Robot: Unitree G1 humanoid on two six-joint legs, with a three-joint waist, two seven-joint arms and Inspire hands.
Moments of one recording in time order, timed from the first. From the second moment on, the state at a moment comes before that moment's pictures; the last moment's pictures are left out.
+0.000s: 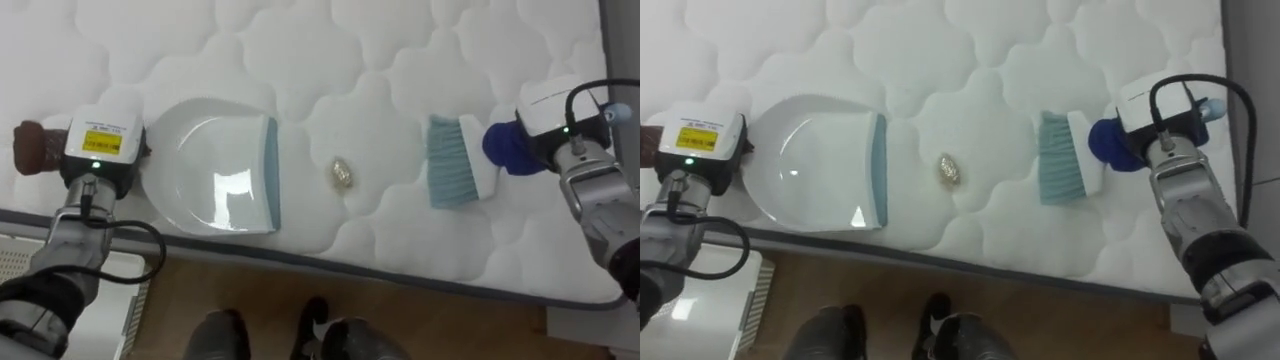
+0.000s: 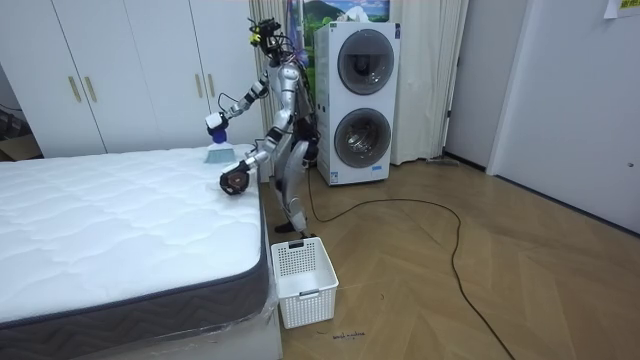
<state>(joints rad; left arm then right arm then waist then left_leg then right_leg) -0.56 0.57 -0.51 1.04 1.06 0.16 0.54 -0.61 -0.66 0.60 0.93 -1.18 0.18 -0.27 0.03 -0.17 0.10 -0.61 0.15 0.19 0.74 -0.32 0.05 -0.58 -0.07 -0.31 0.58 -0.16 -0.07</state>
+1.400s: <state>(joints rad) -0.55 0.53 -0.55 1.04 1.05 0.17 0.48 -0.52 -0.49 0.66 0.61 -0.63 0.09 -0.03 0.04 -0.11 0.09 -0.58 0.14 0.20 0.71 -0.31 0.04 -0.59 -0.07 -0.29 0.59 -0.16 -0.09</state>
